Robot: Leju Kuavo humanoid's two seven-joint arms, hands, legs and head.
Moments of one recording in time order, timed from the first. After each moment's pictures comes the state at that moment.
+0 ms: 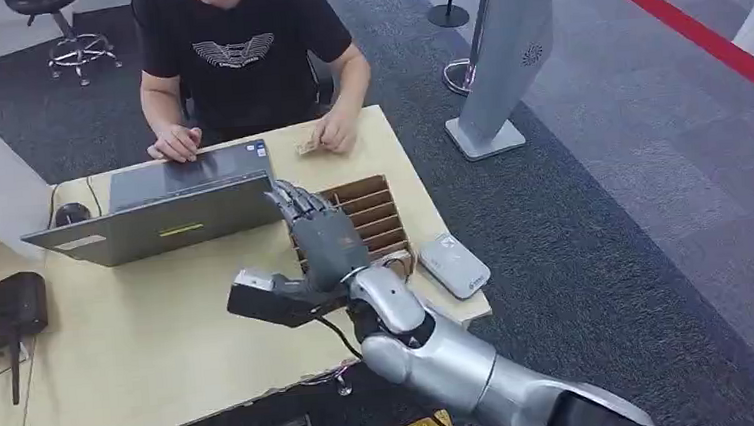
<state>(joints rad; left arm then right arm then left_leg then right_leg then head) -0.17 -0.06 -1.33 -0.28 0.52 0.56 0.13 -0.43 -0.06 0.72 -1.48 0.99 -0.35 0.36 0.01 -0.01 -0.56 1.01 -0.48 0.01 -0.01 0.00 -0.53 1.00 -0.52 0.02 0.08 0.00</state>
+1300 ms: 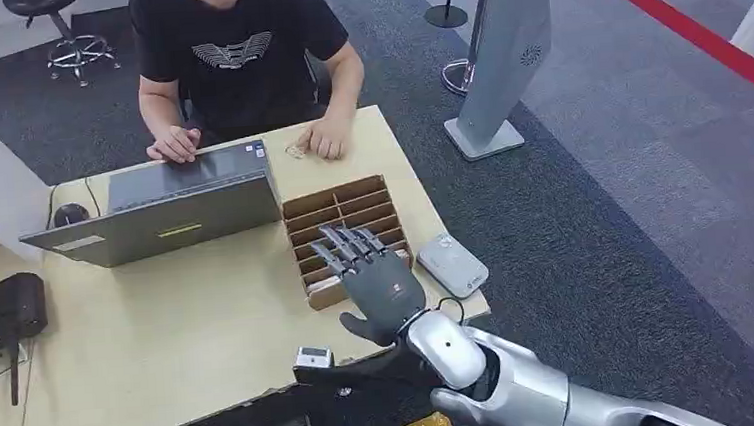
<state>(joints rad) -0.12 -0.05 -1.27 -0.28 0.57 0.60 0.10 -0.28 -0.33 0.83 -1.69 1.27 -0.30 0.45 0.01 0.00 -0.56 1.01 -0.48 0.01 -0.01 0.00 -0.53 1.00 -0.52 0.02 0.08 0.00</state>
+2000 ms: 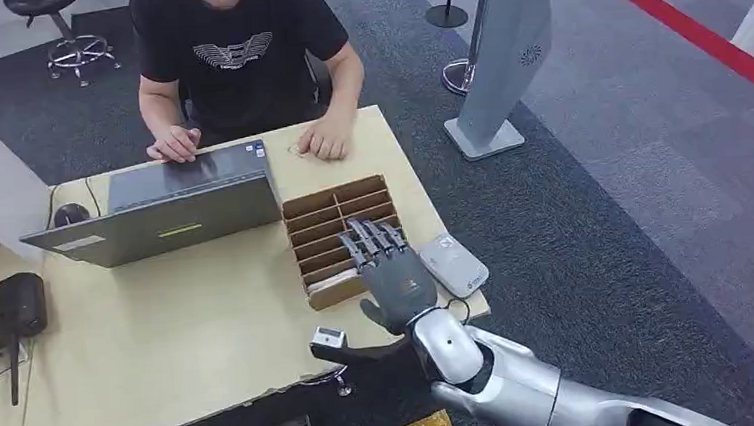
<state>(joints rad) -0.12 -0.05 -1.27 -0.28 0.58 0.62 0.10 -0.29 -0.32 0.82 -1.50 1.34 -0.44 0.55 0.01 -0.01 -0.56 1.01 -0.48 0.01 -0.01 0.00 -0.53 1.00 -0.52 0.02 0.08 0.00</state>
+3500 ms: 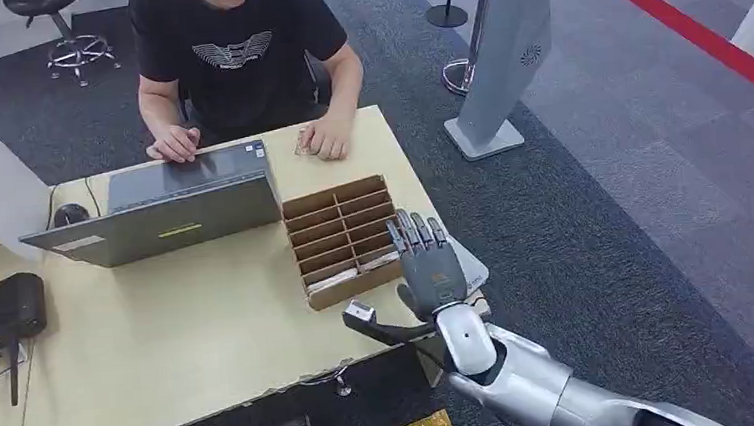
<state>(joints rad) -0.12 -0.05 -1.27 -0.28 0.58 0.63 0.11 -0.26 -0.34 0.74 -1.38 1.38 -0.51 0.65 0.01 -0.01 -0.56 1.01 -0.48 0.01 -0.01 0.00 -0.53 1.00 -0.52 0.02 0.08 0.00</state>
